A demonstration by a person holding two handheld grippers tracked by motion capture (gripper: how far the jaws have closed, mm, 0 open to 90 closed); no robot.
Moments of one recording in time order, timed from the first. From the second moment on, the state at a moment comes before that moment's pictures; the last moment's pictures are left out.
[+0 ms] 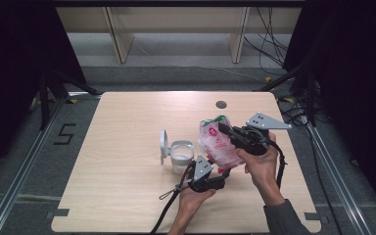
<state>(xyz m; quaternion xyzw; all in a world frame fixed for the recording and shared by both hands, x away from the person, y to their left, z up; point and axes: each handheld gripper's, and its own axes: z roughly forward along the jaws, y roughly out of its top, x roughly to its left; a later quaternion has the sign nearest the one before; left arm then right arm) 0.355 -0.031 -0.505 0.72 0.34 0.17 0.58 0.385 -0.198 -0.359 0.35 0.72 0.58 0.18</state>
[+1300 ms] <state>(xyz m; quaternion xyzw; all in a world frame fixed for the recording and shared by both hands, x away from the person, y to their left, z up) 0.306 0.014 -0.504 0.76 0.32 0.19 0.54 0.377 -0.247 -0.403 0.40 0.68 0.59 0.17</state>
